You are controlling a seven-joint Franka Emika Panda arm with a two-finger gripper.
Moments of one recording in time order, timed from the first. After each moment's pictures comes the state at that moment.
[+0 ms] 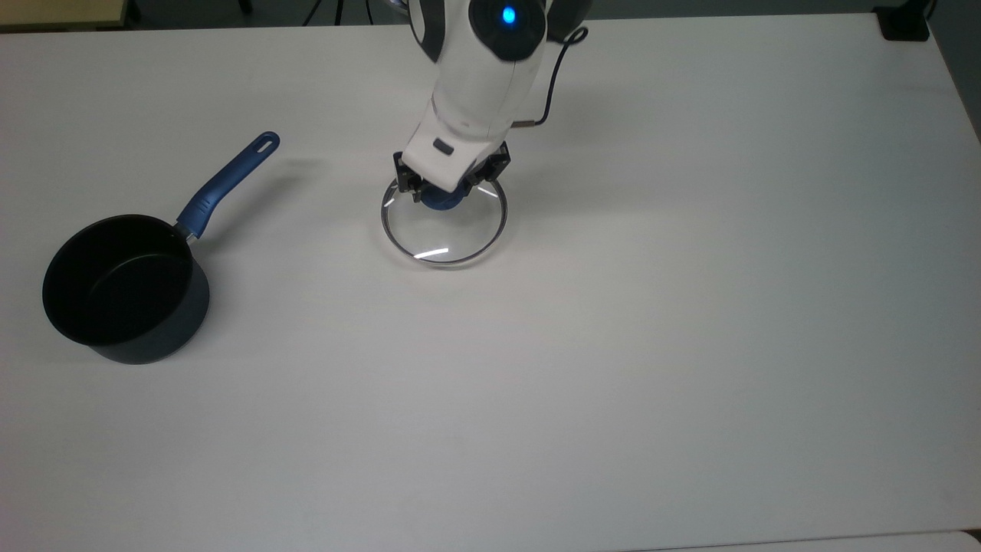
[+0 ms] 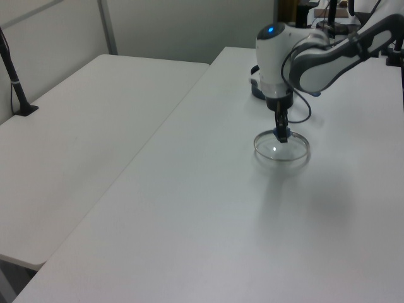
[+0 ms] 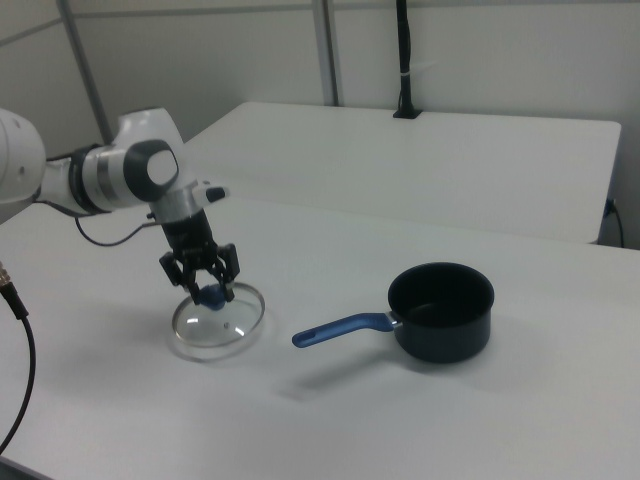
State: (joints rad) arm 0.16 0.25 0.01 -1.90 -0.24 2.03 0.01
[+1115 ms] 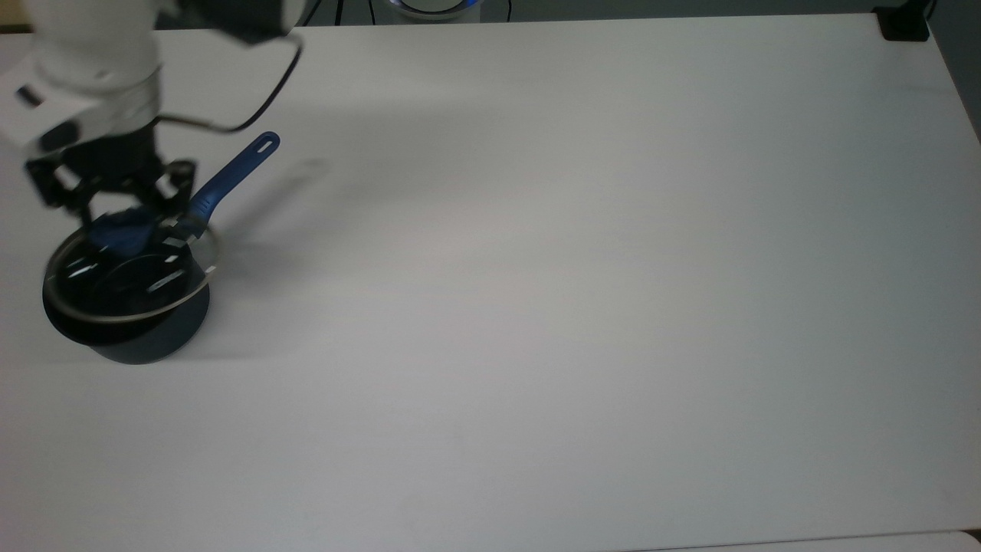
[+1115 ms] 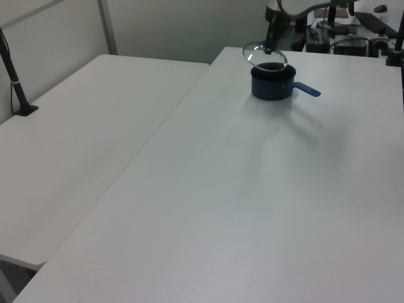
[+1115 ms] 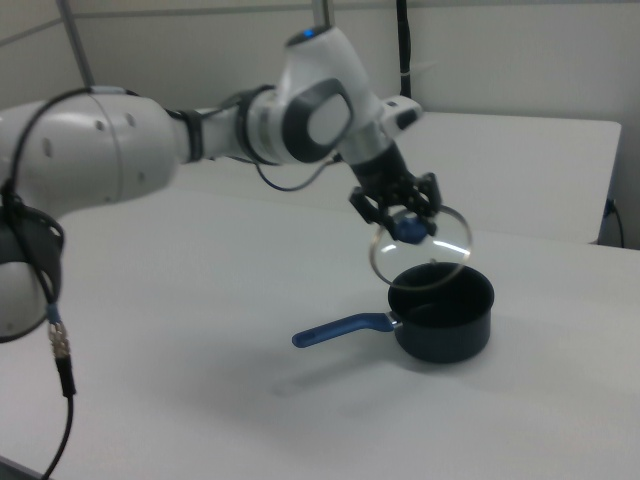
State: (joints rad) arm -0.27 0.48 -0.03 -1.34 -0.24 2.12 -0.32
